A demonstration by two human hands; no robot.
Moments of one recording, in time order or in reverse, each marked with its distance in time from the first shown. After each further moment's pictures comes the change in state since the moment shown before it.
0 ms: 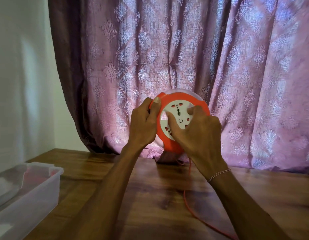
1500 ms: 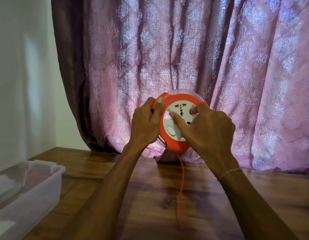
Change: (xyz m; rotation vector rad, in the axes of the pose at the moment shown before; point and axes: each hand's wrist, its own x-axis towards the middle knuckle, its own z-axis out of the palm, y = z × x) left_hand 0.000 -0.002 0.003 0.048 -0.001 0.037; right_hand 0.009 0.007 -0.013 -0.125 -0.080 0.036
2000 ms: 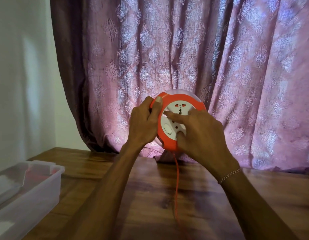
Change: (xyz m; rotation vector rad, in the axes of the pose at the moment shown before) left_hand 0.003 0.000 -0.004 0.024 0.007 -0.007; right_hand -0.004 0.000 -0.001 -0.144 -0.278 -0.344
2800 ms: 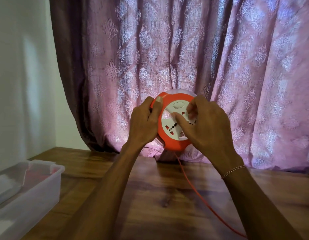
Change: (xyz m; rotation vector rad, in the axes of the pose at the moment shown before) left_hand -0.001 -0.001 0.002 -0.011 -0.014 -0.008; right_hand 0.006 0.011 -0.005 0.266 0.175 0.196
